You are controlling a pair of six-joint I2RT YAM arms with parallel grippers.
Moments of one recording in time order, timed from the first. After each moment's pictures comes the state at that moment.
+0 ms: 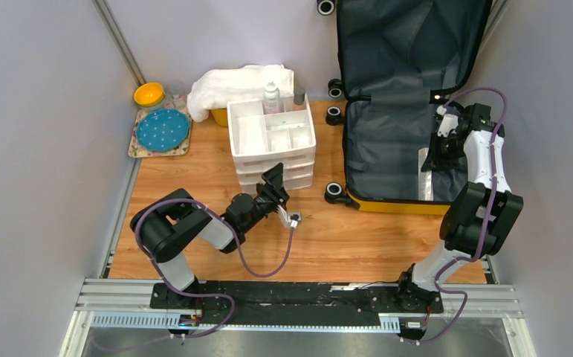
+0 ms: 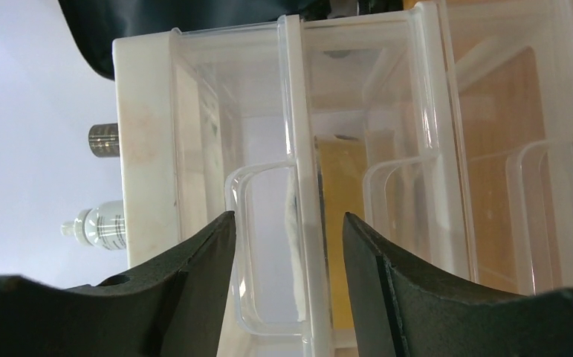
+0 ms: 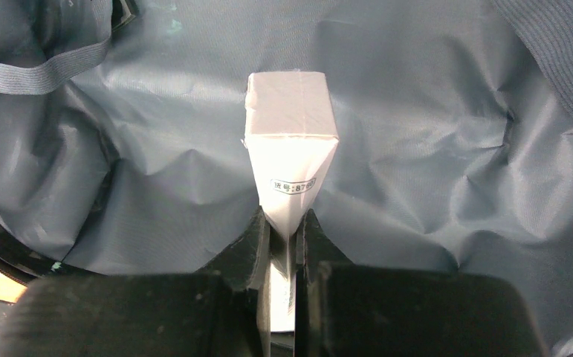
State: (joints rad) left arm -0.81 1.69 0.36 1.32 -0.05 1.68; right arm -0.37 1.70 1.50 -1.01 -0.33 -0.28
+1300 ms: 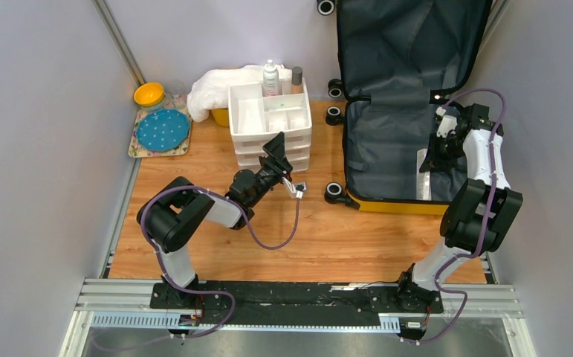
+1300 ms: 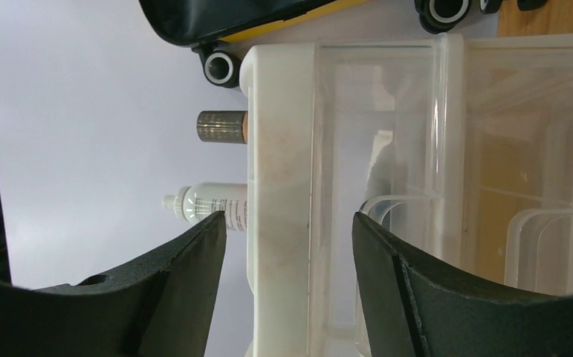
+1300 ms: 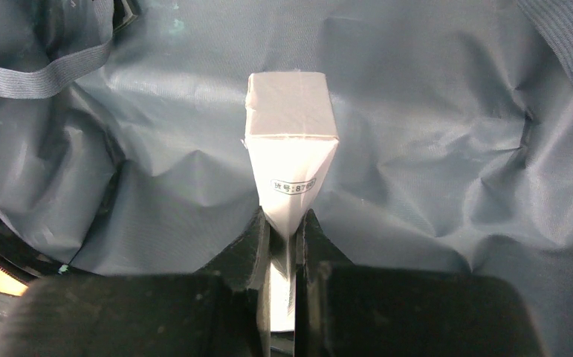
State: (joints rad) left arm -0.67 1.78 0.62 1.33 0.02 1.70; right arm -0.37 1.73 1.51 -1.02 -0.35 -0.26
